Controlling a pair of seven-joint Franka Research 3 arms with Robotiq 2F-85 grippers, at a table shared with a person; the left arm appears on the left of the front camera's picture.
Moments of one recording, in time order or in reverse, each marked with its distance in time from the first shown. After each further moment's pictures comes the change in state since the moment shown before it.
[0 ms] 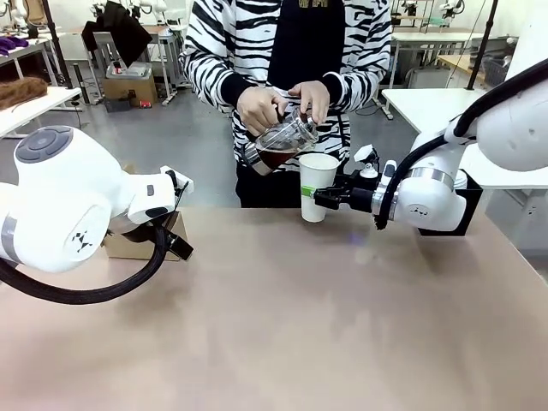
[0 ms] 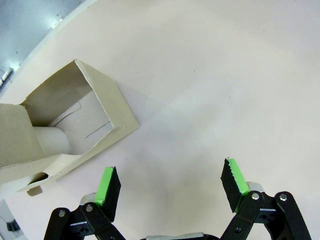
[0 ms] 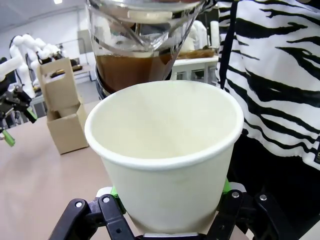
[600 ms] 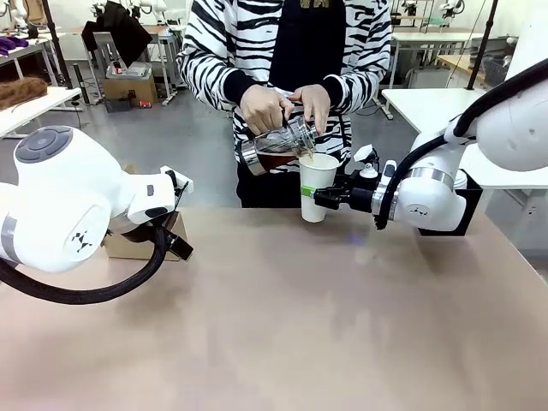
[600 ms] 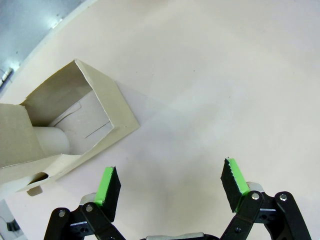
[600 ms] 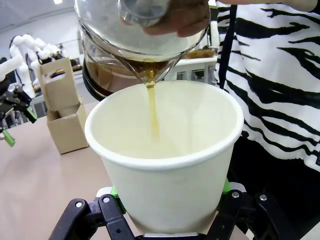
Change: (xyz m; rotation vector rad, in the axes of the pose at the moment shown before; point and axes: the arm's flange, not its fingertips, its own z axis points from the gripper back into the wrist) left arm 0.000 0.000 0.000 0.000 0.000 0.000; right arm 0.000 0.000 0.000 0.000 0.000 0.000
